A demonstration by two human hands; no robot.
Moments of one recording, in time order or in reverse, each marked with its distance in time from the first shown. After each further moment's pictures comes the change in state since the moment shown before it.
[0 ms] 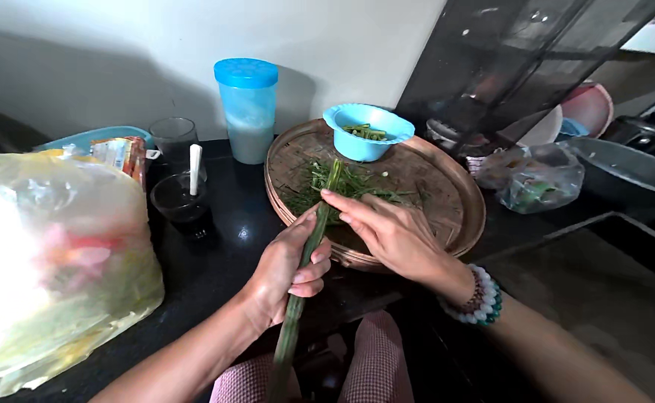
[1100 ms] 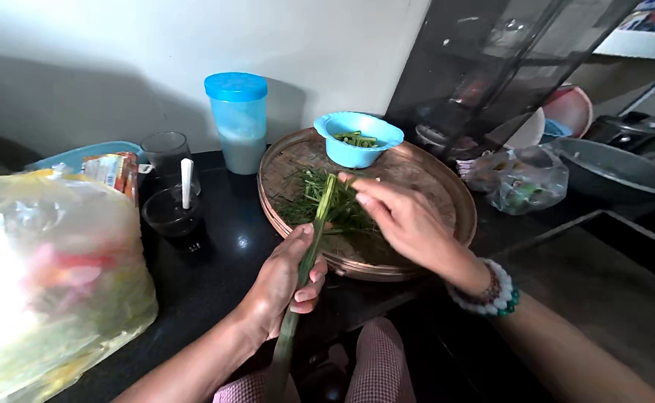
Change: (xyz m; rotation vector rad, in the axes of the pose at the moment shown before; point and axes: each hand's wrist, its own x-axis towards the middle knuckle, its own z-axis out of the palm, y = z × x) left_hand 0.002 -0.004 0.001 0.211 0.042 -0.018; right_hand 0.008 0.027 -0.022 0.067 -0.013 0.192
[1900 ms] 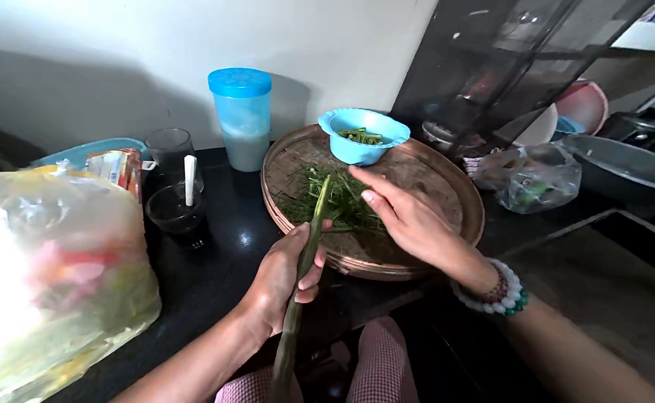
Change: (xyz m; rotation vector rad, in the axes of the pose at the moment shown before) left_hand 0.003 0.001 -0.001 -0.046 0.098 0.013; right_hand 0.001 0.003 0.002 -0.012 -0.080 0.107
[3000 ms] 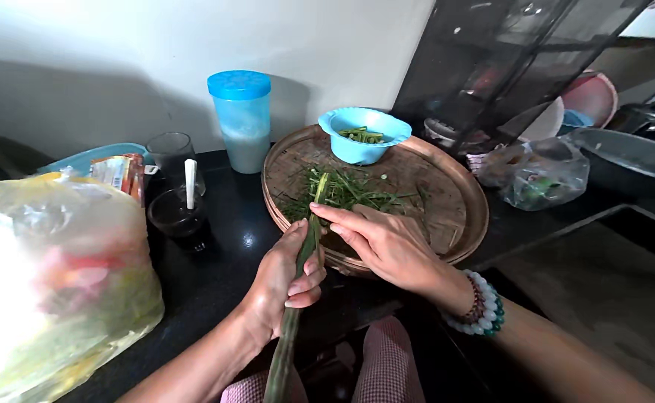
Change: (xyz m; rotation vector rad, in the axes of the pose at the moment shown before) left_hand -0.002 0.005 0.002 -0.174 -0.051 -0.044; right_hand -0.015 -0.028 0.028 -0.047 0.093 -0.246
